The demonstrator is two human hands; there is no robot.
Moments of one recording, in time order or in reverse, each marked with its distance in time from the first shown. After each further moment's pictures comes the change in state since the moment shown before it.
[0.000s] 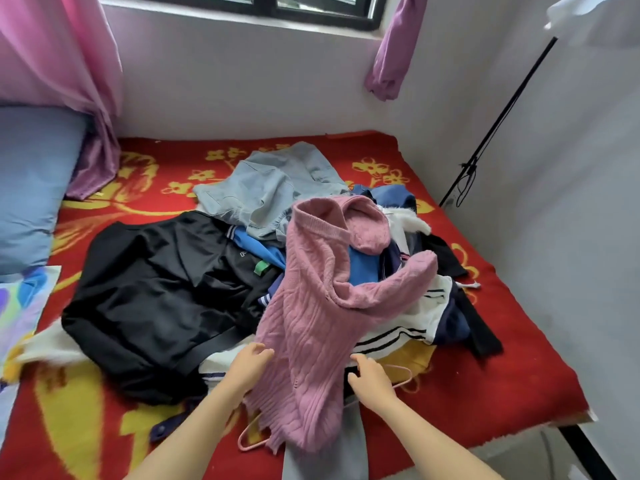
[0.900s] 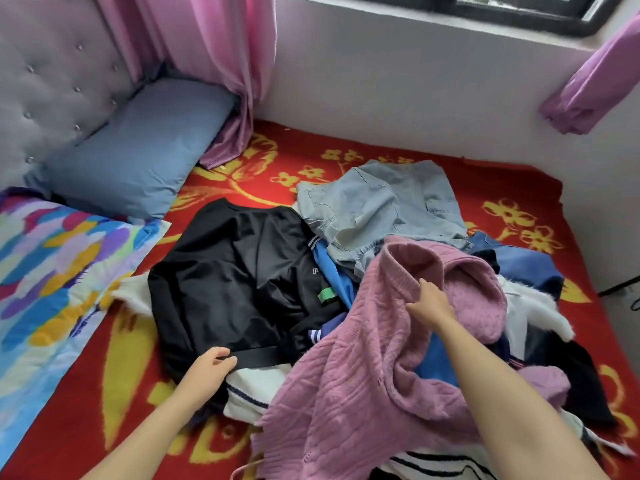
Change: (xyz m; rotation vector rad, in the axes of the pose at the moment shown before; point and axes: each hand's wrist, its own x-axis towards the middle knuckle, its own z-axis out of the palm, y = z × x) left_hand 0.041 -0.010 -0.077 -0.165 0.400 -0.234; right_hand 0.275 -0.126 -0.142 -0.325 0.067 -0.297
